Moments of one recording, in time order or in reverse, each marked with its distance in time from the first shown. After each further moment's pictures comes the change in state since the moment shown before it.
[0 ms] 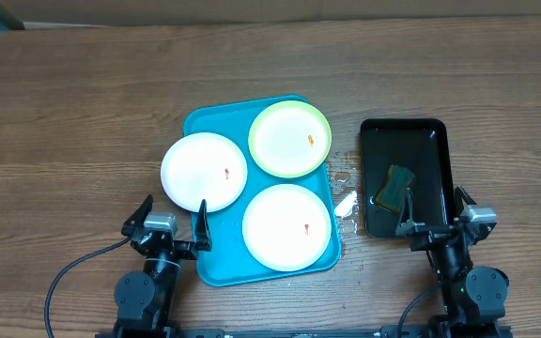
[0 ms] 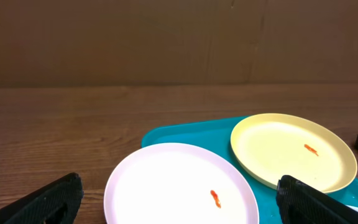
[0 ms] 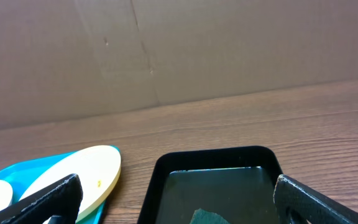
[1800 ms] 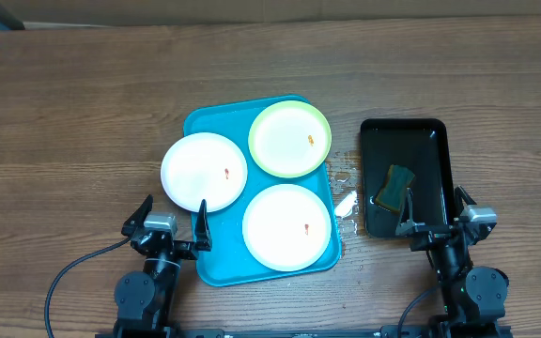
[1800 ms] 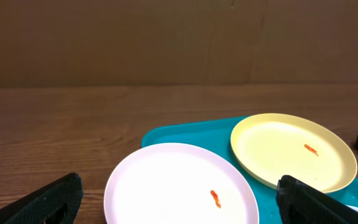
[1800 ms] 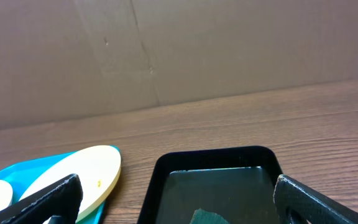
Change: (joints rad) left arm 0.000 0.000 0.000 0.000 0.000 0.000; right arm 0.000 0.000 0.000 0.000 0.000 0.000
